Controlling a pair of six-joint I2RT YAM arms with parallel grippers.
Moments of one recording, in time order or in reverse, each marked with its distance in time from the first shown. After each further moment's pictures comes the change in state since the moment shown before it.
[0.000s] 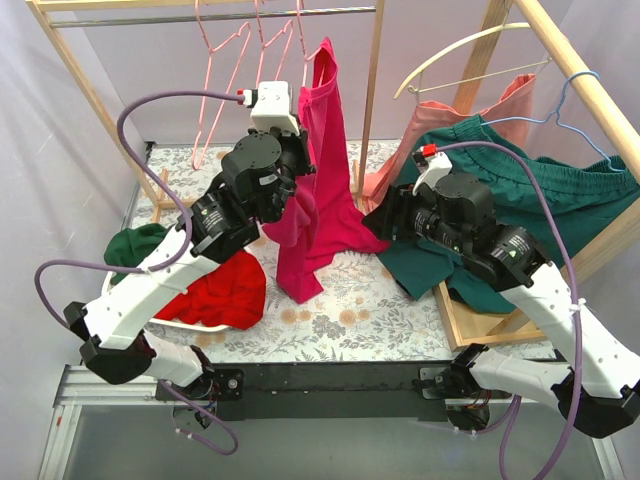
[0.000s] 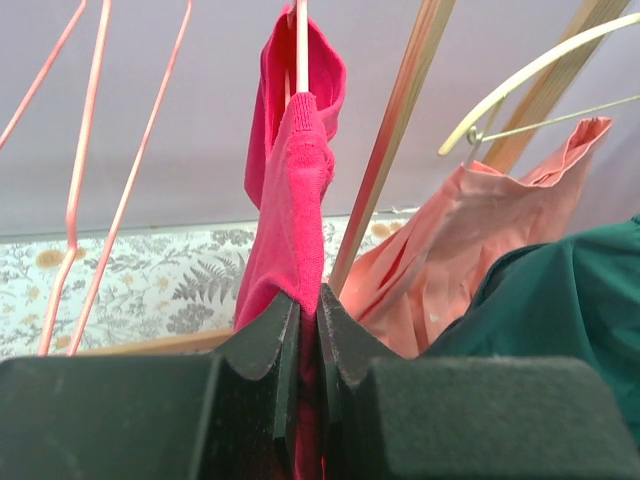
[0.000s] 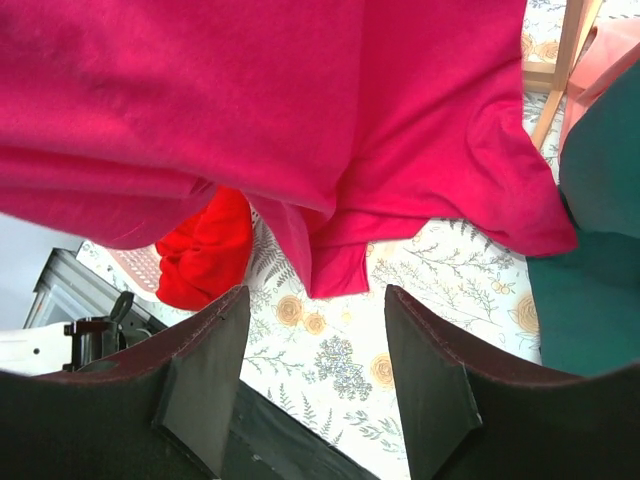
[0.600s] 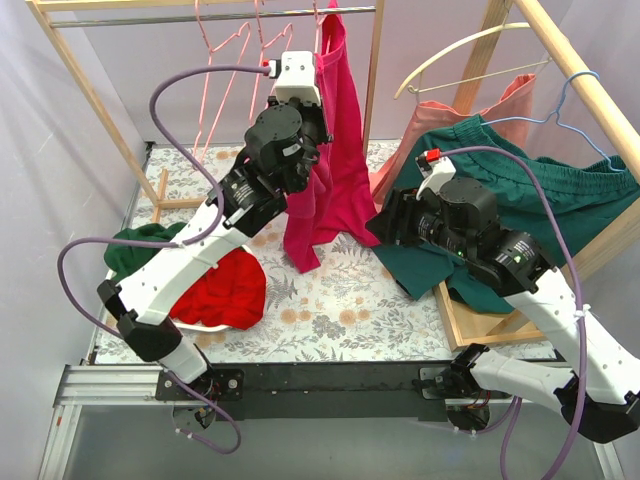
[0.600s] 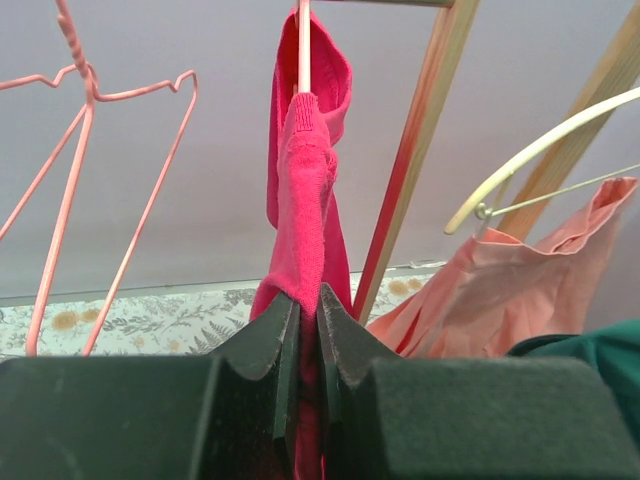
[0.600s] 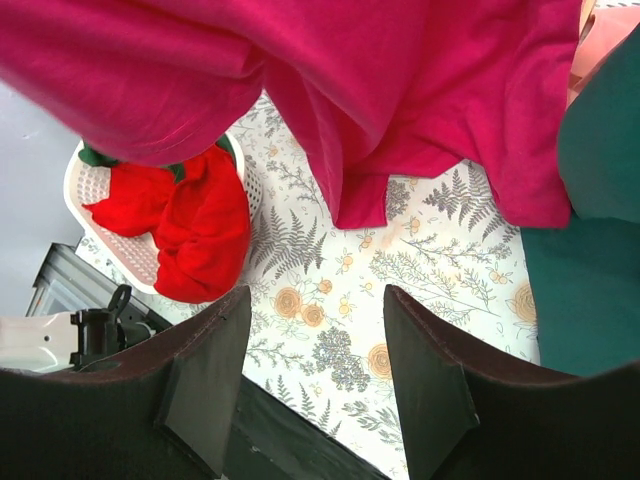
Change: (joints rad) left arm 0.045 0.191 0.186 0.138 -0.008 0.140; right arm 0.000 -0.036 -0.028 -0.011 0.000 0.004
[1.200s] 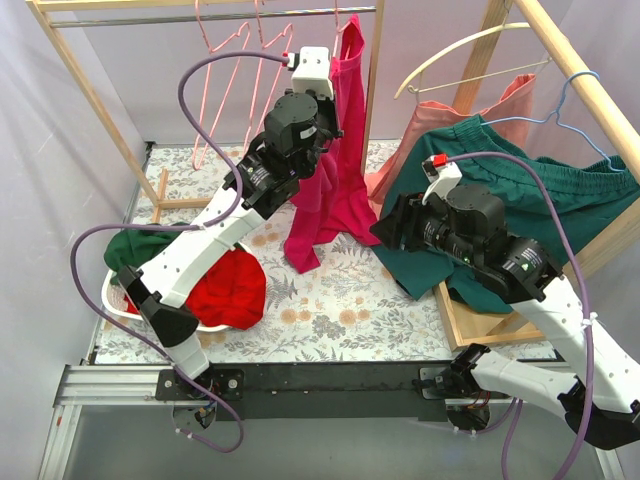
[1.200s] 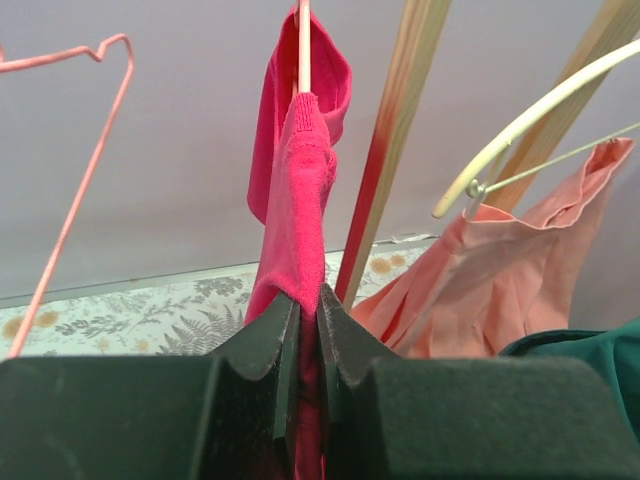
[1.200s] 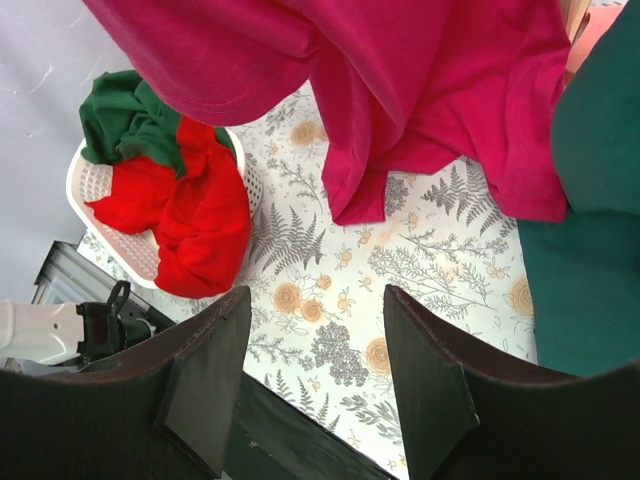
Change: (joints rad) left arm 0.078 0.119 0.071 -0.045 0.153 -0.059; right arm 0.000 -0.046 -0.025 -0.007 0.002 0.000
